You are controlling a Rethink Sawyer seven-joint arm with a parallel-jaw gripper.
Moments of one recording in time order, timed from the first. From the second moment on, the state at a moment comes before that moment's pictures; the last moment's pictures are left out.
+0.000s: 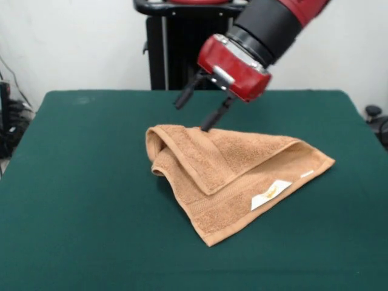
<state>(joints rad) 0.34 -0.44 -0.48 1.33 -0.67 0.53 3.06</state>
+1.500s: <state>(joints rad) 0.28 -0.41 -0.47 1.33 -0.82 0.53 3.06</state>
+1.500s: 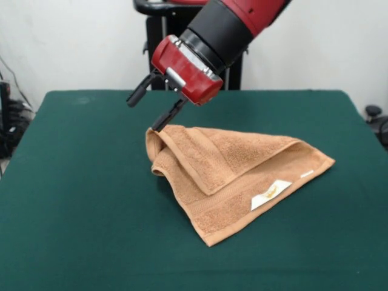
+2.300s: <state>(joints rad) 0.28 -0.37 -0.46 1.29 -0.85 0.53 3.06</state>
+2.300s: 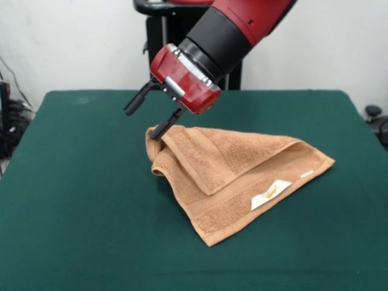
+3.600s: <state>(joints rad) -0.92 -0.65 0.80 1.66 -0.61 0.43 2.47</state>
